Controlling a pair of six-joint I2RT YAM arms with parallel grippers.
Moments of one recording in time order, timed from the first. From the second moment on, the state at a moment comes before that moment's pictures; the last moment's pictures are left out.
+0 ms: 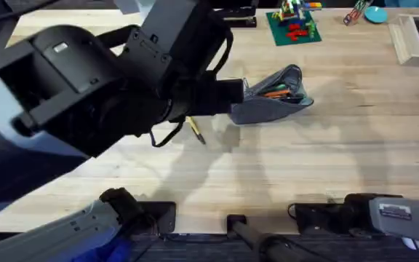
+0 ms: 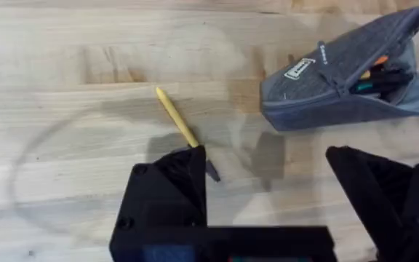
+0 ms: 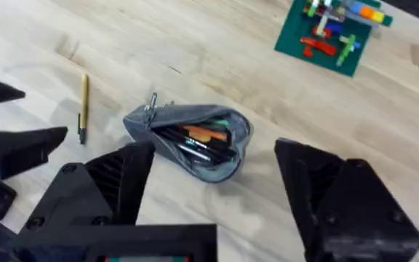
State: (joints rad) left arm -0.75 1.10 1.03 -0.91 -0.23 -0.72; right arm -0.03 1.45 1.92 -1.43 -0.37 -0.37
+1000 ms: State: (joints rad) left arm -0.61 1.37 1.03 -0.95 -0.23 -0.85; right arm -0.03 1.17 1.60 -1.47 -0.33 -0.22
